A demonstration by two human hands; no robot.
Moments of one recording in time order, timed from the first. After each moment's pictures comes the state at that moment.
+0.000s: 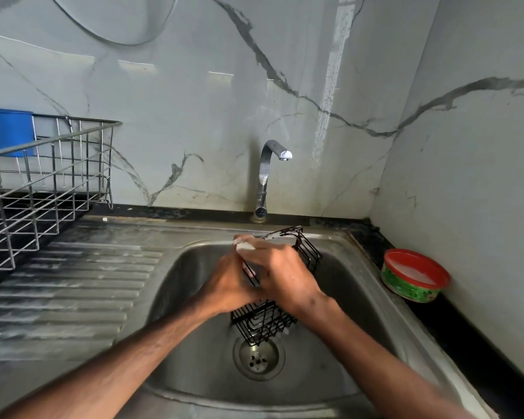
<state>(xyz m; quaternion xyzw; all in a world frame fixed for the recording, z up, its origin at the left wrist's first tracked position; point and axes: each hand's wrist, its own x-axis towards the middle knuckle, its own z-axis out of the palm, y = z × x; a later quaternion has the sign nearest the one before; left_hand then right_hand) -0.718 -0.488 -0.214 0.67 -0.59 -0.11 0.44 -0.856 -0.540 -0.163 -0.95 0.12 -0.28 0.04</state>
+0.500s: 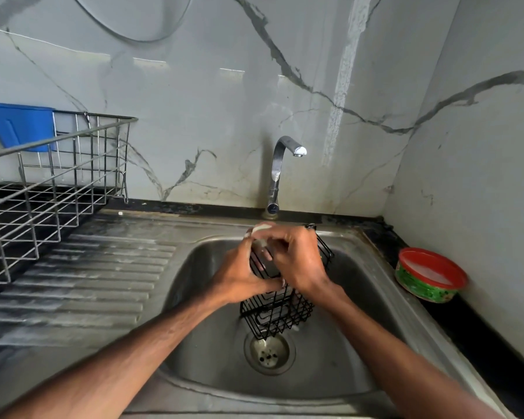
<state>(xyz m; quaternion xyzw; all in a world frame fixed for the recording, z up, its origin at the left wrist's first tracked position) -0.711 -0.483 -0.208 0.71 -0.56 -0.12 0.42 -0.846 -0.550 -0.156 -0.87 0.15 -0.42 0.20</state>
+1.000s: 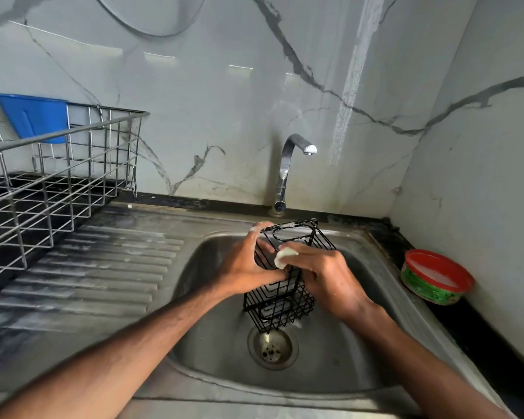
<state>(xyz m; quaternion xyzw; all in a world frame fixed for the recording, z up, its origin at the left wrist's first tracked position) -0.720 -0.457 -0.174 0.72 -0.58 -0.07 0.37 -0.897 -0.552 -0.170 -0.94 0.08 -0.32 0.07</state>
